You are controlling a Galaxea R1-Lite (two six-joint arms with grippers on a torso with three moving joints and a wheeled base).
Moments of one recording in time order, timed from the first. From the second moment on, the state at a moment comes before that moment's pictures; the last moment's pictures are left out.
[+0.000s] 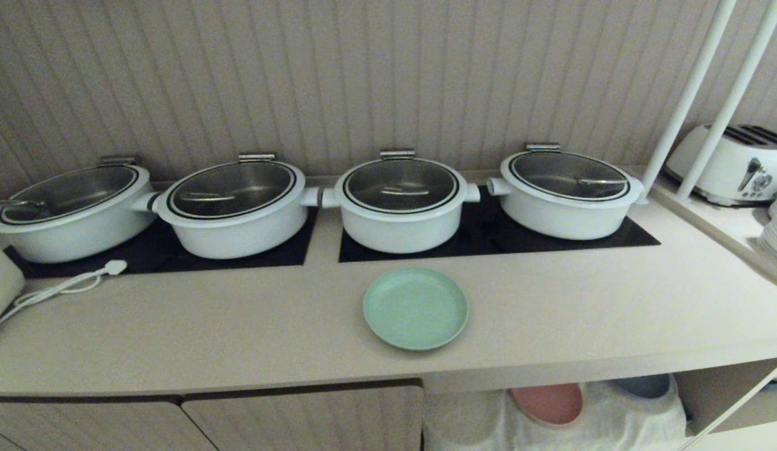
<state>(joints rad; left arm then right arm) 0.00 0.00 0.00 0.00 0.00 -0.05 0.00 0.00 0.00 0.00 0.02 -0.05</state>
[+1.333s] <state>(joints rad) 0.00 0.00 0.00 0.00 0.00 -0.05 0.00 0.00 0.00 0.00 0.02 -0.05</state>
